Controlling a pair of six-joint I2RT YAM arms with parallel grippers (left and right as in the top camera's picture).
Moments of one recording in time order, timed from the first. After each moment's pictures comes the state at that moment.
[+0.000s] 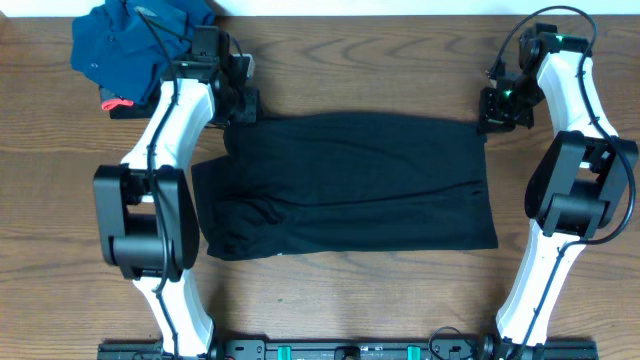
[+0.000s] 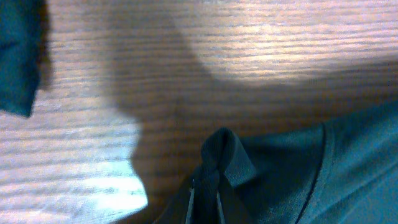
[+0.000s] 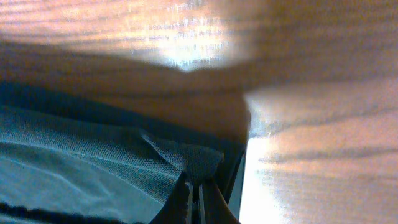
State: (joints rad) left arm -0.07 2.03 1.62 -0.82 0.20 -0.02; right arm -0.15 2.35 2.02 -1.30 -0.24 -0.03
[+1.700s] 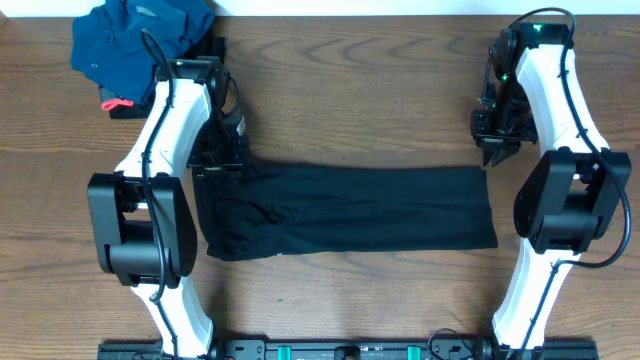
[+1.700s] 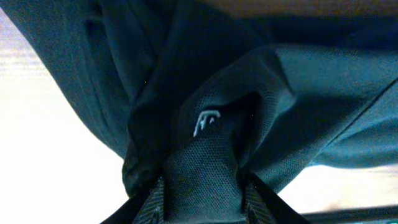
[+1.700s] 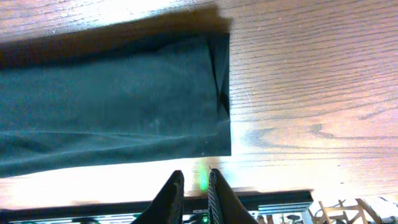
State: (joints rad) left arm -0.07 2.00 1.62 -1.44 0.09 -0.02; right arm -0.02 2.21 2.00 -1.70 0.03 0.13
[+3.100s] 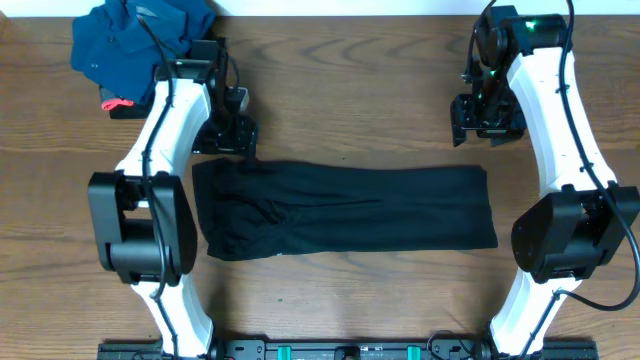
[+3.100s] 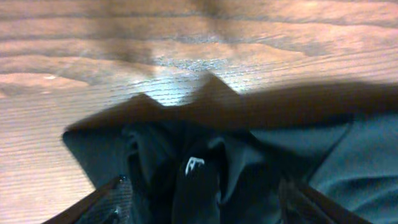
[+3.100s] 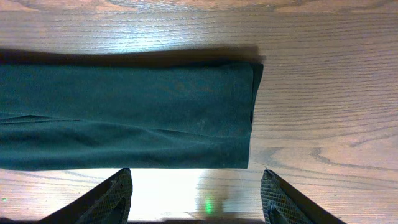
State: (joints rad) left arm -0.07 2.02 1.62 -1.16 0.10 0.05; right arm 0.09 2.03 1.99 -1.61 0.01 0.13
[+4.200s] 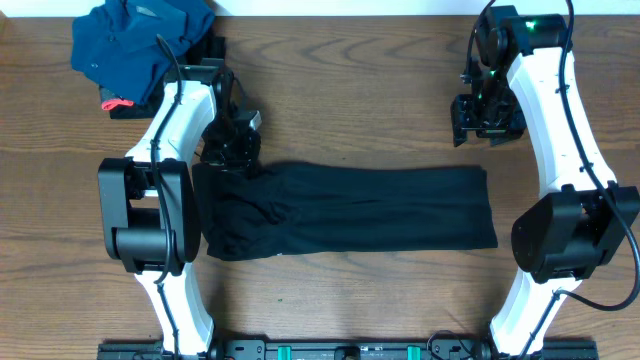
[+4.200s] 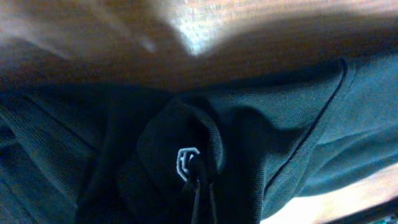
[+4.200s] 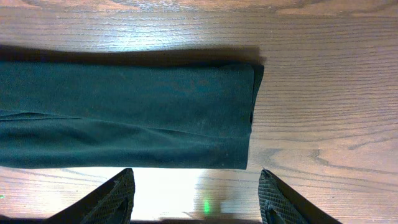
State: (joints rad) left arm -0.07 2.08 1.60 -1.28 0.26 0.09; right arm 0.09 2.03 1.99 -1.61 0.01 0.11
